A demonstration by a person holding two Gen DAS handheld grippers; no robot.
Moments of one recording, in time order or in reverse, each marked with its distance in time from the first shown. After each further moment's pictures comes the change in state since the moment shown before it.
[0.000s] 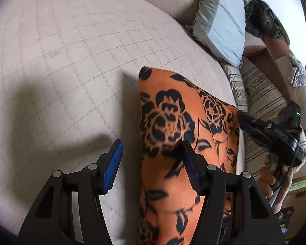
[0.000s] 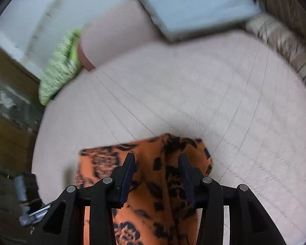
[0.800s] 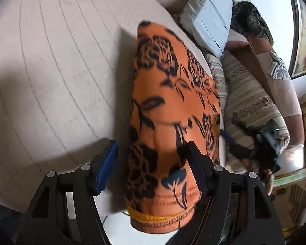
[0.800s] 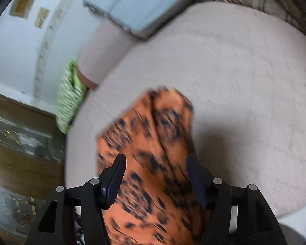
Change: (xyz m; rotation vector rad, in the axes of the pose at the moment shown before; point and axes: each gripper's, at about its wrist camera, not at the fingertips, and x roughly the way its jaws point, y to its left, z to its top) left arm -0.010 0.016 -0.086 -0.052 0.038 -0.186; right arm -0.042 -0.047 -0.091 0.284 -0.064 0.153
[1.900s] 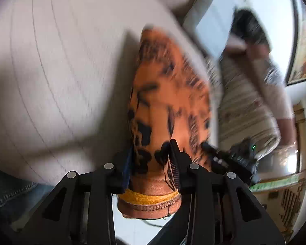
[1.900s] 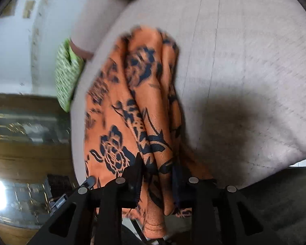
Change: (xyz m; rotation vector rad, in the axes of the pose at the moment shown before) left arm -0.065 0.014 -0.009 -0.061 -0.053 -0.038; right arm 0.015 -0.015 -0.073 0.094 0.139 0.110
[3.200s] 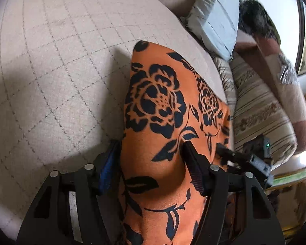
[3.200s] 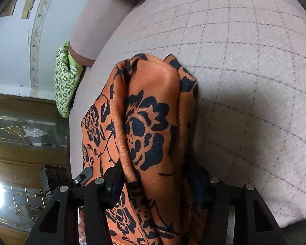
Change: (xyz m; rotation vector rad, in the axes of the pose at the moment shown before) left arm 0.077 -0.007 0.061 0.098 0.055 0.107; right arm 0.052 0.000 0.059 -0.038 0.038 0.002
